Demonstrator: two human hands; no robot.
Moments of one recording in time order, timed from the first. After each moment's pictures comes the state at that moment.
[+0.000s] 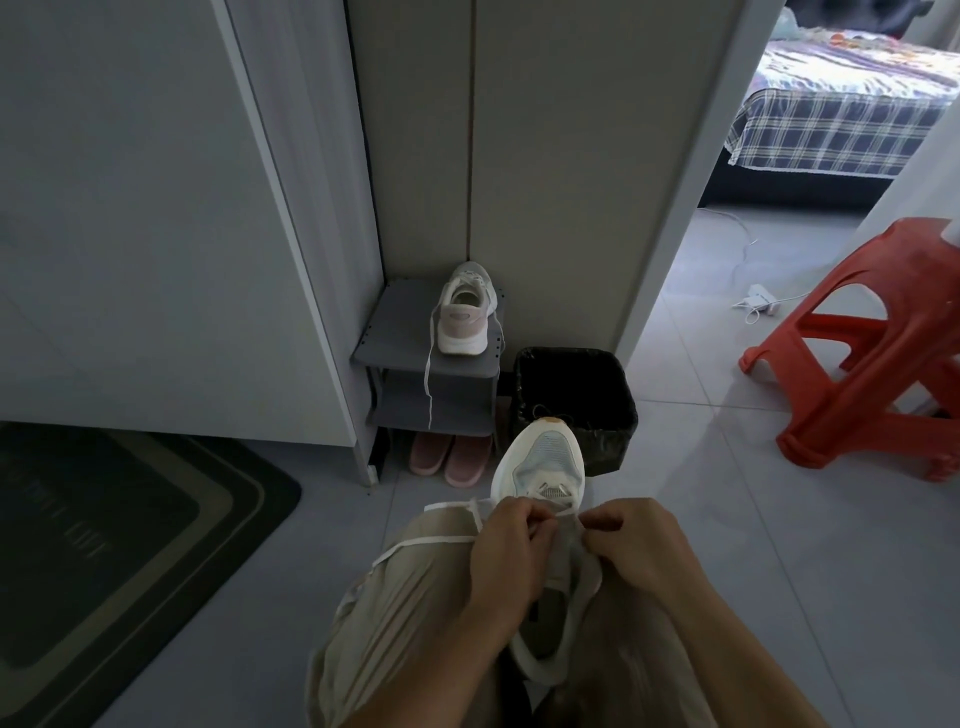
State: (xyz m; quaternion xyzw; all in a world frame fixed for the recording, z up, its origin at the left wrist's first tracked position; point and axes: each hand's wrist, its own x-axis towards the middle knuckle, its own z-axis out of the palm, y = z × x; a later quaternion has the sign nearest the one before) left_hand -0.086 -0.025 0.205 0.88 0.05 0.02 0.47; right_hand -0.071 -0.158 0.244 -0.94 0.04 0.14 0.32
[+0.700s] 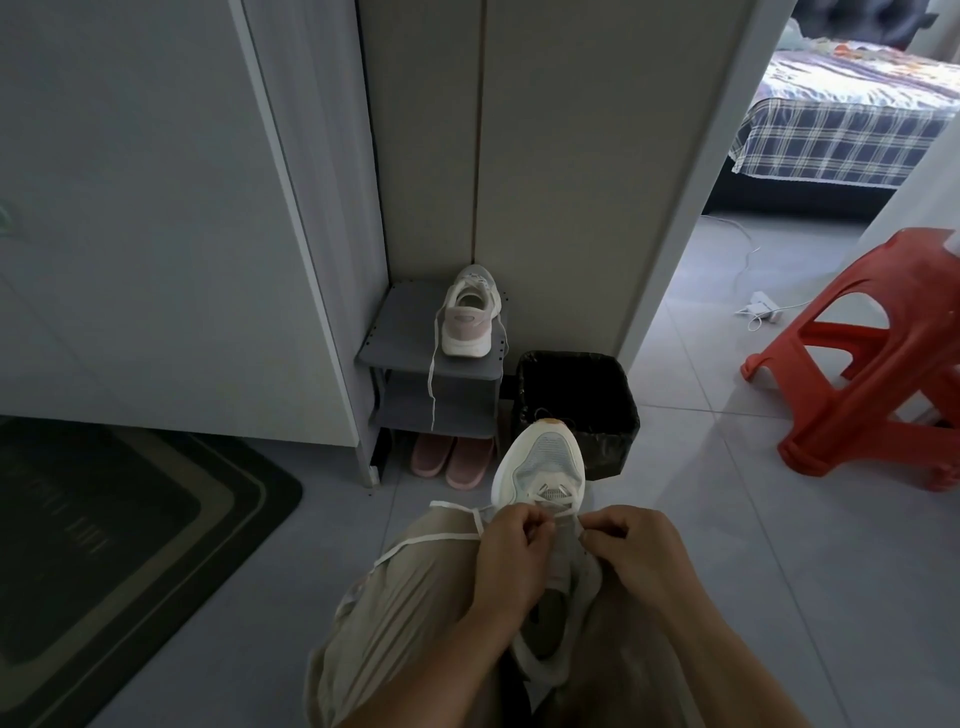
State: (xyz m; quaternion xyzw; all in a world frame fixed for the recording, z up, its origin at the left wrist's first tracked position) left_hand -0.087 -0.026 0.195 0.82 0.07 0.02 0.56; right_hand -0.080 -0.160 0.233 -0.90 0.04 0.10 0.43
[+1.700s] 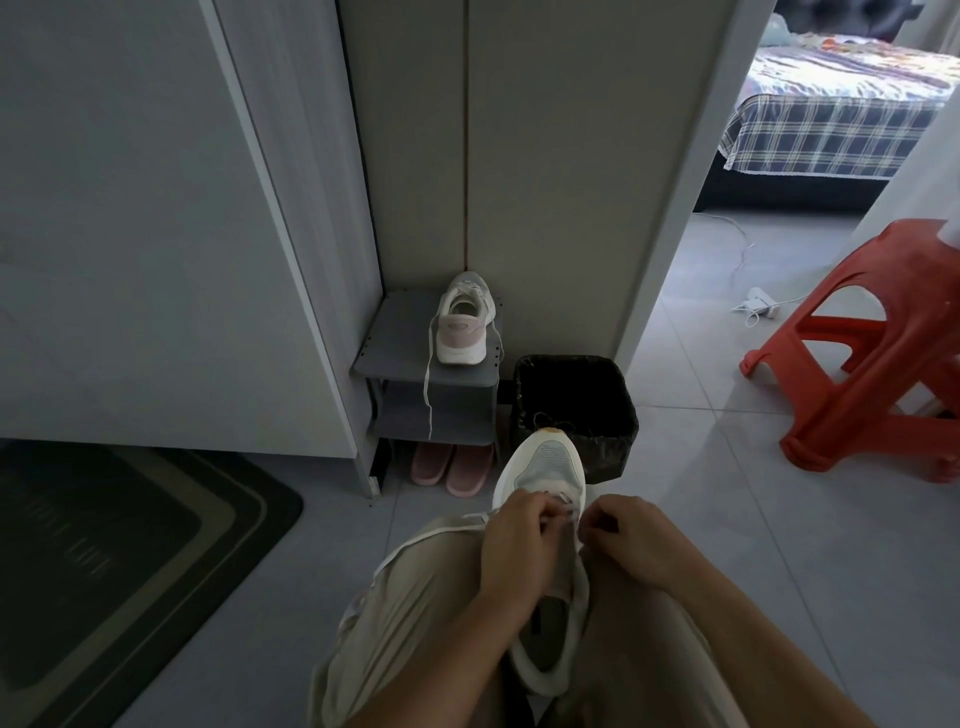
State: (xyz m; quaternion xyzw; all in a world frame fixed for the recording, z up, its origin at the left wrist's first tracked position) left_hand -0.072 -0.032 0.210 0.88 -0.01 0.06 0.48; right_hand -0.050 -0.170 0.235 -0.94 -0.09 0.17 0.28
